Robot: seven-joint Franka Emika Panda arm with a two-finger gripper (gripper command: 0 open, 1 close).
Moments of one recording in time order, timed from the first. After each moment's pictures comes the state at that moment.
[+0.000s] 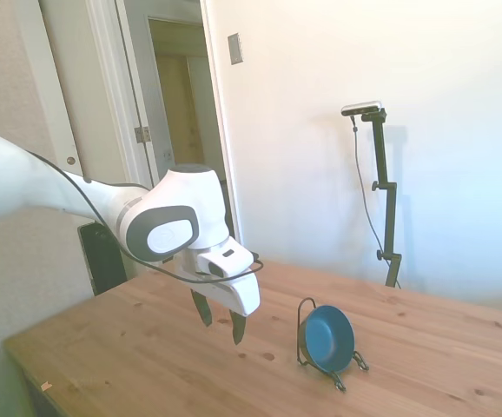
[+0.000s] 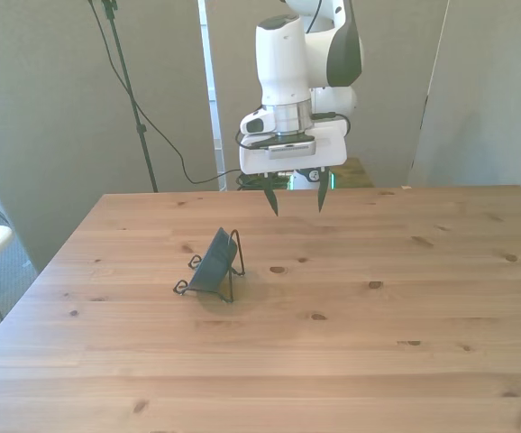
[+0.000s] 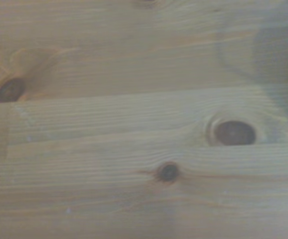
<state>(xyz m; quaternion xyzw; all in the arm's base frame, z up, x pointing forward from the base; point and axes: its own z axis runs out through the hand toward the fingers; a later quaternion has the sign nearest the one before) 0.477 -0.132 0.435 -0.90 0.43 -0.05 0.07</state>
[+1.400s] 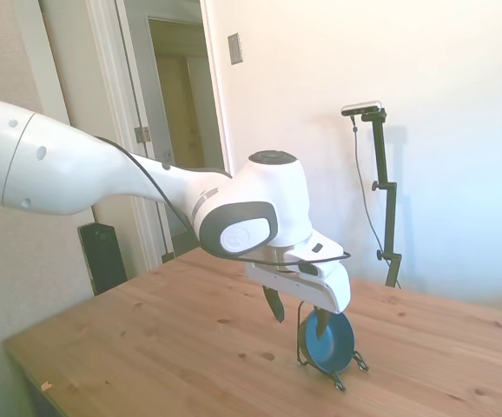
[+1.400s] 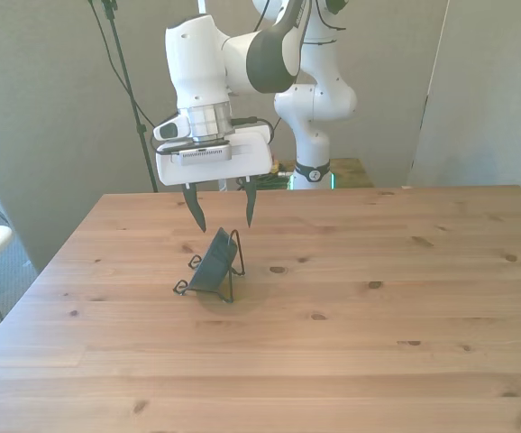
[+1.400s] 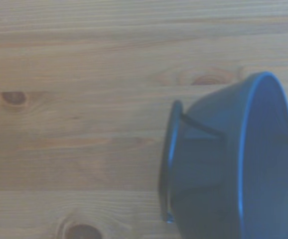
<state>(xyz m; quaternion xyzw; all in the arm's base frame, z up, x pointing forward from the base) 0.524 -0.256 0.444 -0.91 0.39 -0.09 0.09</state>
